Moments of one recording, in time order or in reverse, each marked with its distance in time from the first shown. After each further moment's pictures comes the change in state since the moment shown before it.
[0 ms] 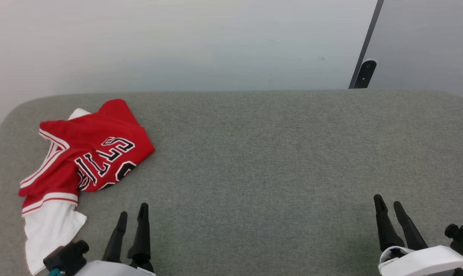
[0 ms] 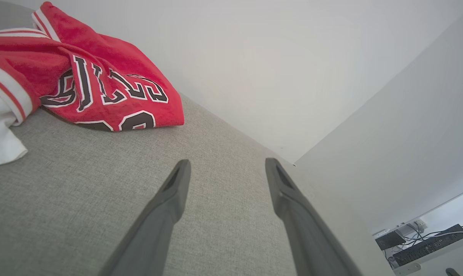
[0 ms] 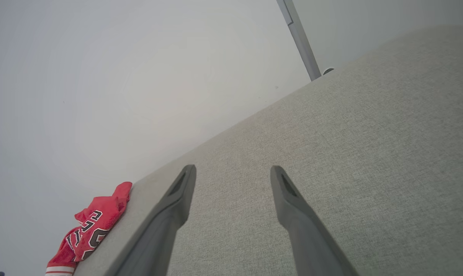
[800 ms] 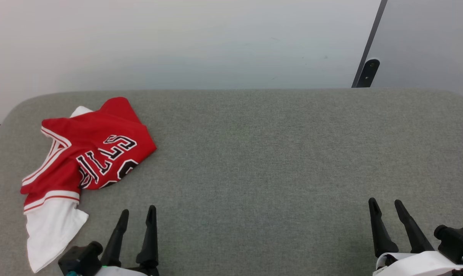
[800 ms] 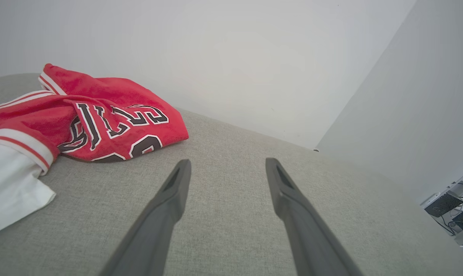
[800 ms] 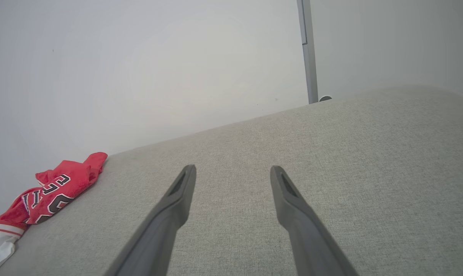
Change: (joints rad) left arm 0.028 0.002 -0.023 -0.036 0.277 0.002 -0.062; right arm 0.031 0.007 0.007 -0.055 -0.284 0.002 -0.024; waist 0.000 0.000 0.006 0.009
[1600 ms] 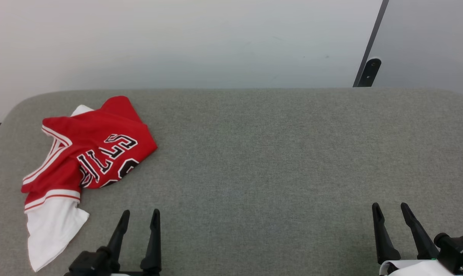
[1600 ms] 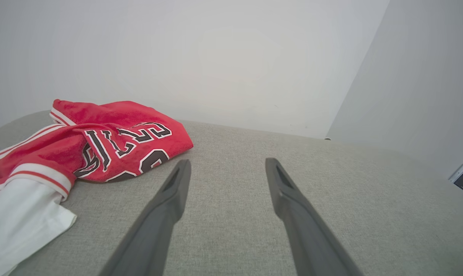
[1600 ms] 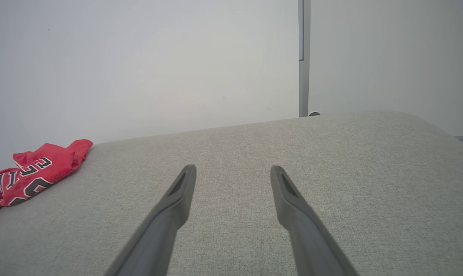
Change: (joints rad) left arm 0.025 0.001 -0.007 -0.017 0.175 0.000 -0.053; right arm 0.040 0.010 -0.021 -0.037 -0.148 0.001 -0.045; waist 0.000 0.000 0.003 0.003
